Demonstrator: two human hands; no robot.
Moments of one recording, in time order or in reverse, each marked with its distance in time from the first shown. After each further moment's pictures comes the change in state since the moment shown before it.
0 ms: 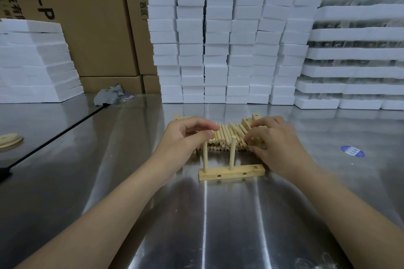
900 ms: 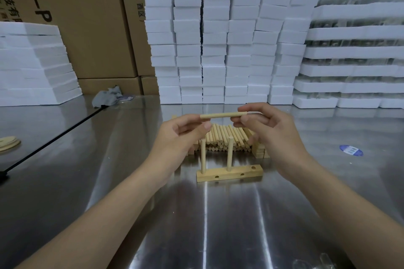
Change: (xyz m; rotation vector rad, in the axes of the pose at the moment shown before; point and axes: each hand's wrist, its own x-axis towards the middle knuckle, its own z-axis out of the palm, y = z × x) left_hand -0.001 0.001 0.002 -0.070 0.124 -0.064; right_hand 0.001 -0.038 -0.024 1.304 0.139 0.206
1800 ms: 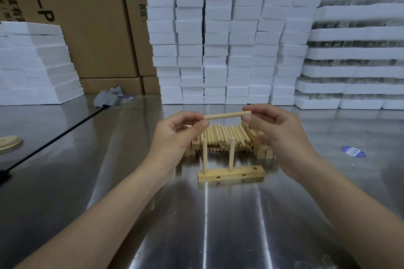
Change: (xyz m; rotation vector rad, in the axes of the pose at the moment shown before) left_hand 0.002 0.000 -0.004 -0.049 0.088 0.004; right_hand 0.002 -0.005 -0.006 0.040 0.024 0.076
